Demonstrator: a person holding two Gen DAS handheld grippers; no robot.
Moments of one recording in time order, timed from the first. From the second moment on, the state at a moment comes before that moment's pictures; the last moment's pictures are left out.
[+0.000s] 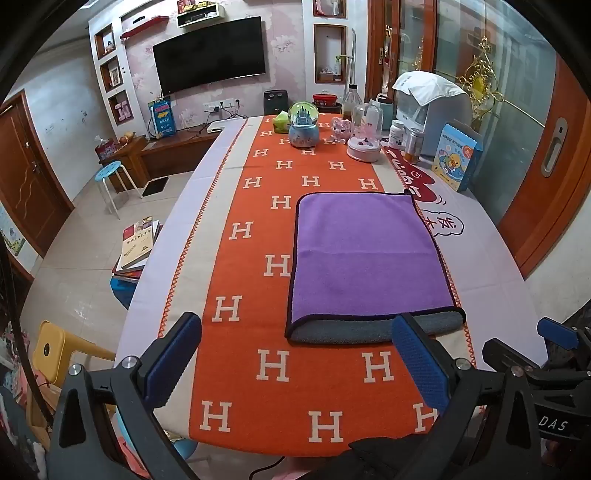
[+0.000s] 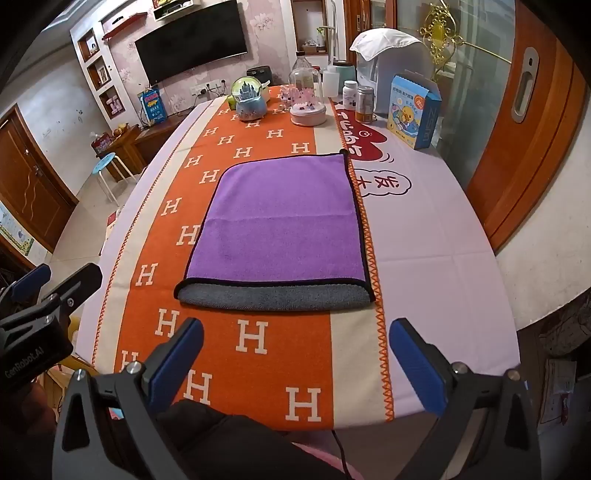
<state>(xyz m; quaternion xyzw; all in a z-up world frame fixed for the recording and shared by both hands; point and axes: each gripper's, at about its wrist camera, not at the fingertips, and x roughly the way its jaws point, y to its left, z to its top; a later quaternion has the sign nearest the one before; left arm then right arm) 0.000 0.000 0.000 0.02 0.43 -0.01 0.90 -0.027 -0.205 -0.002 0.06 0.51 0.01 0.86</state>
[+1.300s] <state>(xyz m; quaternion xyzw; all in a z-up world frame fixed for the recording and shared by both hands) 0.005 -0.002 -0.009 0.02 0.44 -0.01 0.90 -0.021 -0.201 -0.005 0.05 0.51 0.01 0.86</state>
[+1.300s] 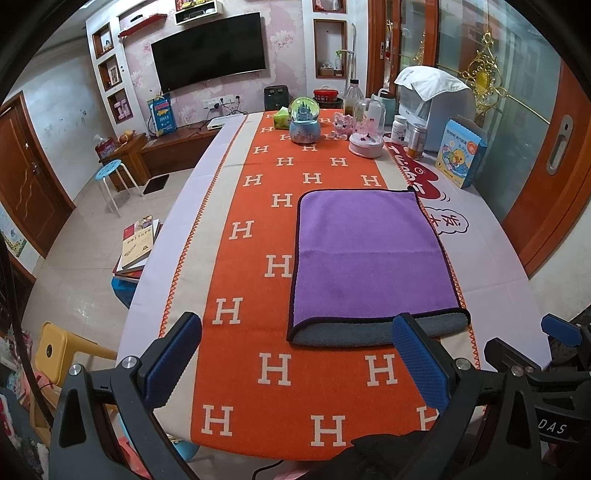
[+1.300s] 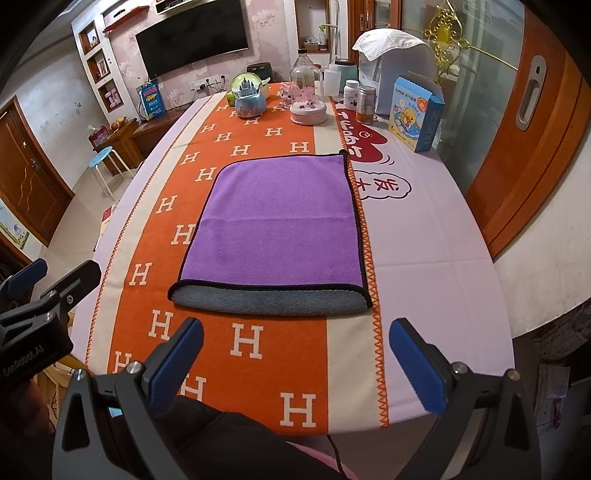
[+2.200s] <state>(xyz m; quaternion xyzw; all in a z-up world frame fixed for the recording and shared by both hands) 0.028 -0.007 -0.014 0.05 0.47 -0.05 0.88 -0.010 -0.222 -0.021 0.08 0.51 0.03 0.86</state>
